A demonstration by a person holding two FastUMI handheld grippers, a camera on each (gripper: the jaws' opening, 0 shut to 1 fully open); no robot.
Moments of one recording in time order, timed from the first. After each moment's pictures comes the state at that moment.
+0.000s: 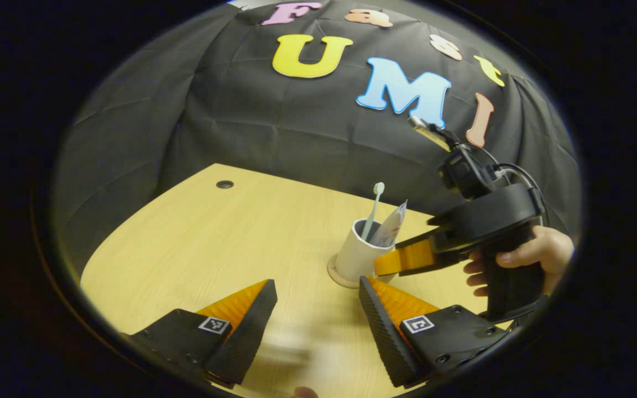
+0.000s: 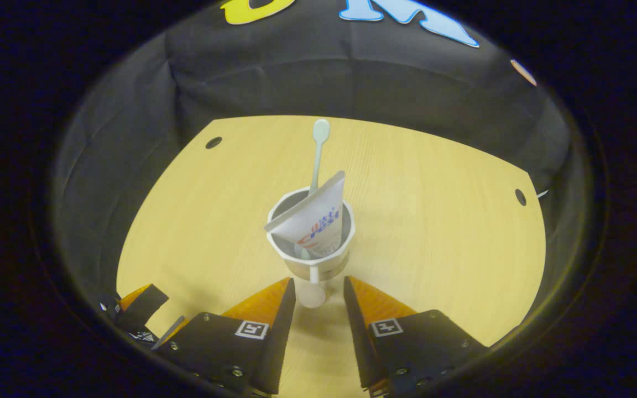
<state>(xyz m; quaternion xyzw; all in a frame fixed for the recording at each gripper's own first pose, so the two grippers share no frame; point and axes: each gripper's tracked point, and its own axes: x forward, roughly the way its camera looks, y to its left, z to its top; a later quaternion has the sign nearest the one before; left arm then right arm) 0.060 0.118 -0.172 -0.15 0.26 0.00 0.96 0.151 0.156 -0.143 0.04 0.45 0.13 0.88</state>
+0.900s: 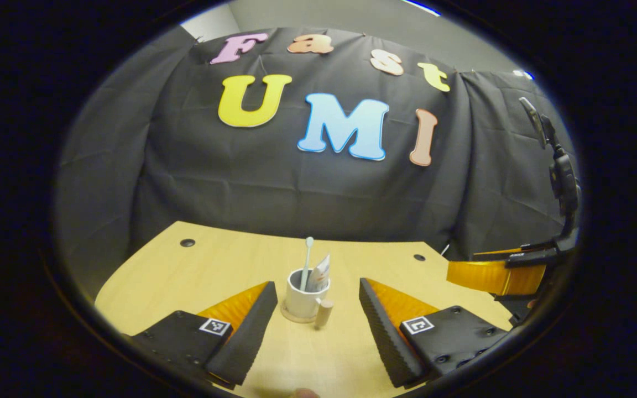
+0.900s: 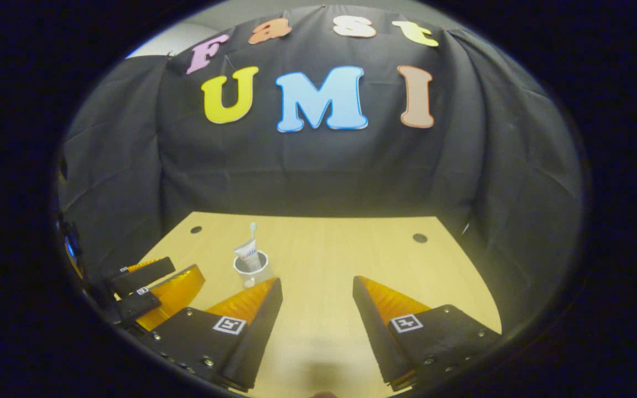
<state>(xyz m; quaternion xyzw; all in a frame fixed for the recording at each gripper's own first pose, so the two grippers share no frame) 0.057 0.039 -0.053 -0.10 0.12 -0.08 0.98 0.042 0.016 -0.015 0.06 0.17 0.00 0.98</state>
